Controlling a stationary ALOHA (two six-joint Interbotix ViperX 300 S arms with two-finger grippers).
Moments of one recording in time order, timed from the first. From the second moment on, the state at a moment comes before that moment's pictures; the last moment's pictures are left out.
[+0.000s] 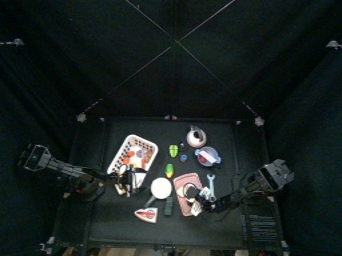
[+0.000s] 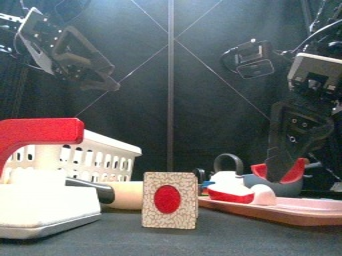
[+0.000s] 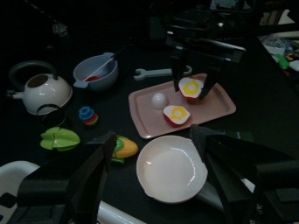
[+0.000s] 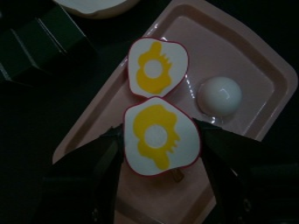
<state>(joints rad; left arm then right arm) -0.26 -0.48 1.07 -0.88 -0.46 0.89 0.47 0.04 0.72 -0.93 0.67 1.77</state>
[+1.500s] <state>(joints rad) -0.34 -0.56 1.17 -0.77 -0.45 0.89 0.25 0.30 0.35 -1.42 0.54 1.78</state>
